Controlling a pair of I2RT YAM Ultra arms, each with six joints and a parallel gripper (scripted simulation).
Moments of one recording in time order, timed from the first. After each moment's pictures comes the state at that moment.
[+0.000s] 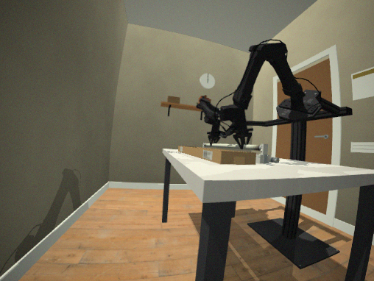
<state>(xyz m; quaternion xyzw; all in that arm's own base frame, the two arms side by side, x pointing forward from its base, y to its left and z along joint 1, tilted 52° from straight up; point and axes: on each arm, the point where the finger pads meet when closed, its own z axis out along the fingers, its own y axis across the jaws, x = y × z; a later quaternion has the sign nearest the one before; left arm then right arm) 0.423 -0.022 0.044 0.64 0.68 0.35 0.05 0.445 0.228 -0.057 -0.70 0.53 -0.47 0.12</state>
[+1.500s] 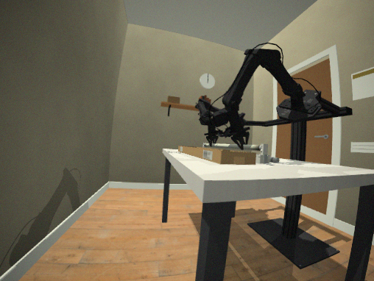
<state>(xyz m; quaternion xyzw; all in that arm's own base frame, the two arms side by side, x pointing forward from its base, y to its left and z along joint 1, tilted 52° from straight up) 0.423 -0.022 0.044 0.64 0.72 0.26 -0.03 0.445 0.228 -0.058 -0.71 0.58 -0.40 0.03</state>
